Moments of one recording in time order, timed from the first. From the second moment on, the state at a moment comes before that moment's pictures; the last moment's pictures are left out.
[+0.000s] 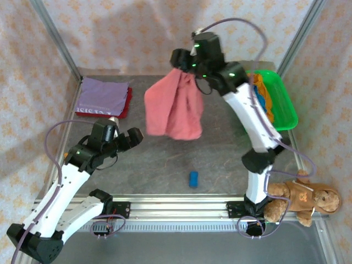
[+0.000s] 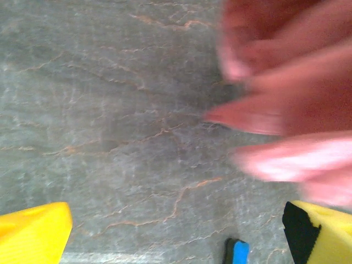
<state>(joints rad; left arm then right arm) -0.34 0.81 0.88 -0.87 0.05 -0.82 0.64 1.95 2.45 -0.97 0.07 0.61</state>
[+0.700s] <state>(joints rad) -0.34 1.16 0.75 -0.84 0.11 -0.77 0.59 1.88 1.66 -1.10 -0.05 0.65</state>
